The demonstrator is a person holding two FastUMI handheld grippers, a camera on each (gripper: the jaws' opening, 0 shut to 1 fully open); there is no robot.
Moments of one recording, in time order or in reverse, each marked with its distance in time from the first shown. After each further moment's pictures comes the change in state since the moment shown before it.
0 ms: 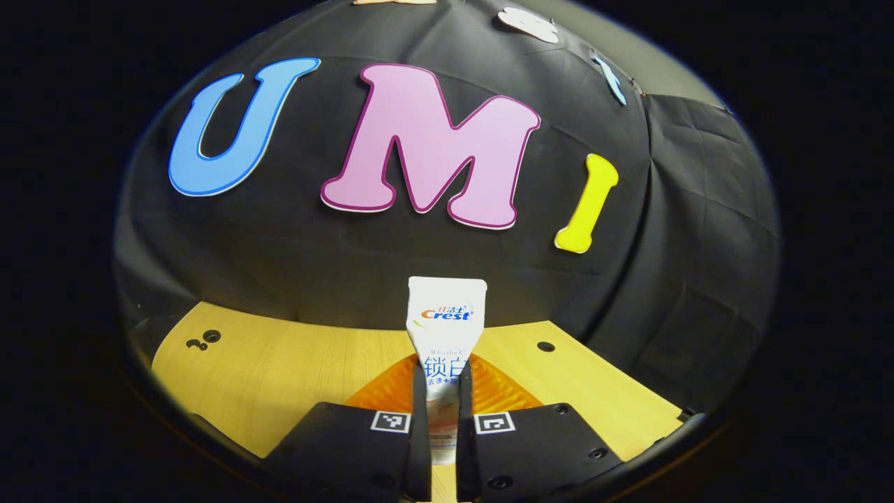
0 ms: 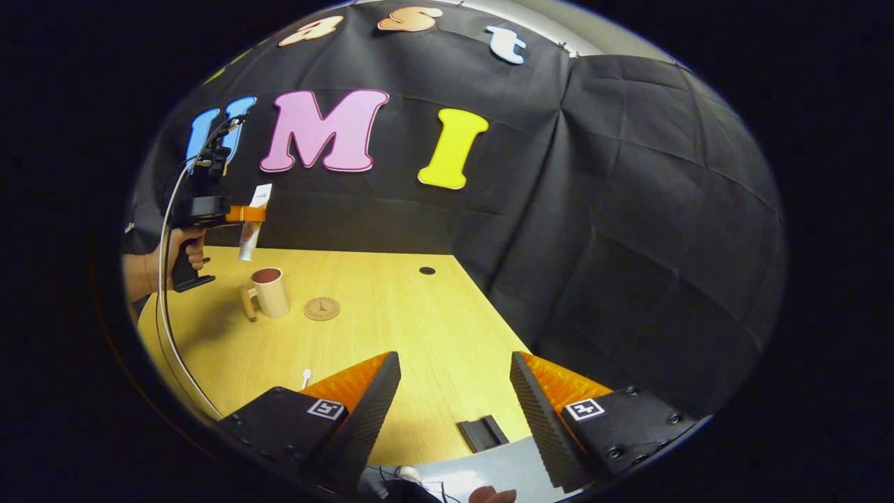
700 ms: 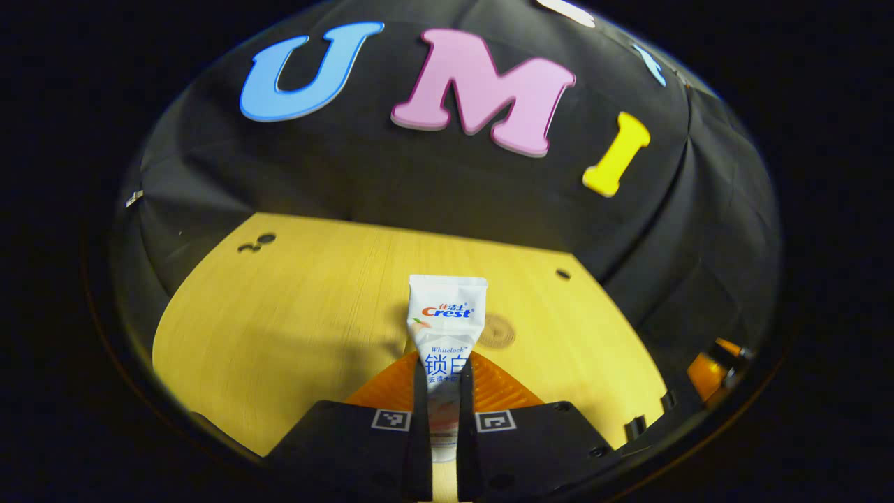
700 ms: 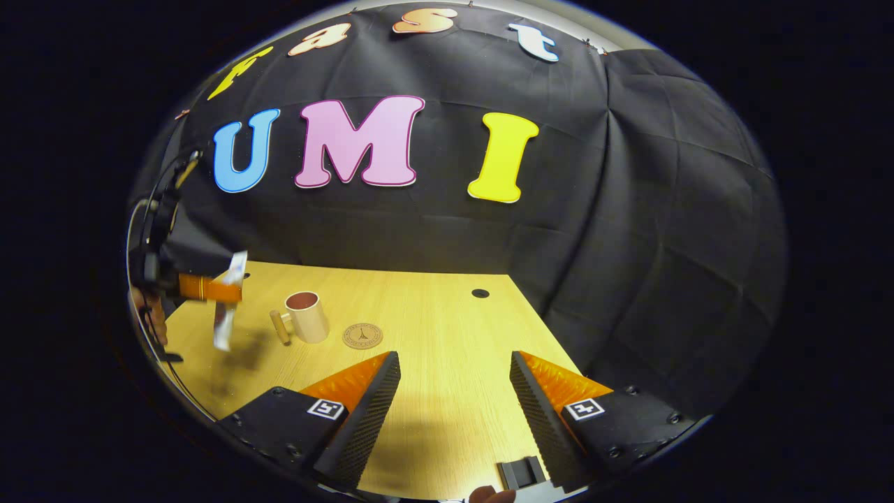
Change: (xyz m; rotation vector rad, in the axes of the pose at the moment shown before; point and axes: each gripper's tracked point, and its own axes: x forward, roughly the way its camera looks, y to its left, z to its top) left arm -0.124 -0.007 -0.045 -0.150 0.182 0.114; right arm 0.066 0.057 0.044 0.006 -0.073 0.240
